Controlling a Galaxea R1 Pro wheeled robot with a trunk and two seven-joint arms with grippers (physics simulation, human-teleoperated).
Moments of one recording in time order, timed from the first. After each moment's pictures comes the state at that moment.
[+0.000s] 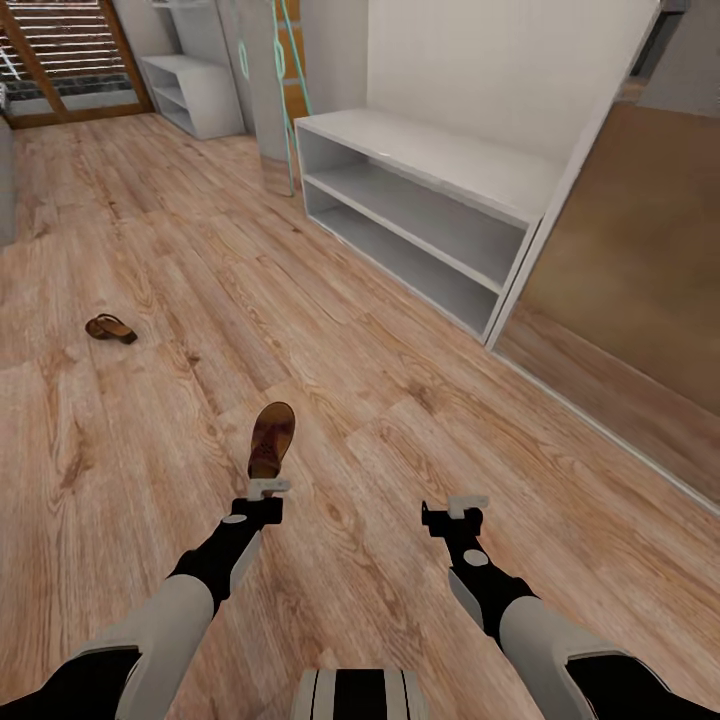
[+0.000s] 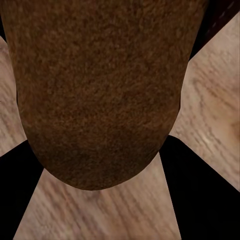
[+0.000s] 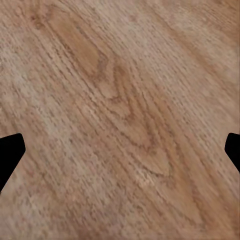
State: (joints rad) left arm -0.81 -0.08 0.10 -0.37 -0.14 0.09 0.09; right arm -0.79 0.09 0.05 -0.20 0.07 -0.31 -0.18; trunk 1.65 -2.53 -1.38
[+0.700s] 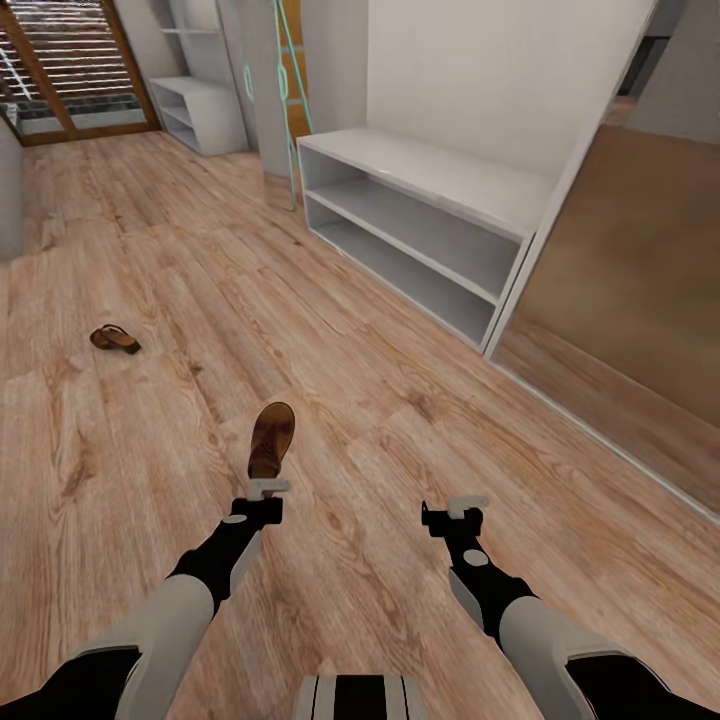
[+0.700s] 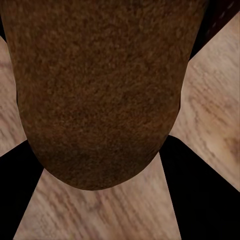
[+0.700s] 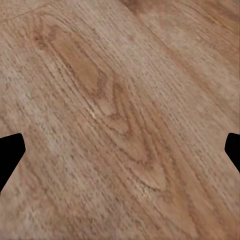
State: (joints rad) left arm -0.81 -0.08 0.11 -0.37 -0.14 0.09 0.09; right arm -0.79 0.09 0.05 -0.19 0.07 -0.31 -0.18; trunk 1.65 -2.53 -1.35
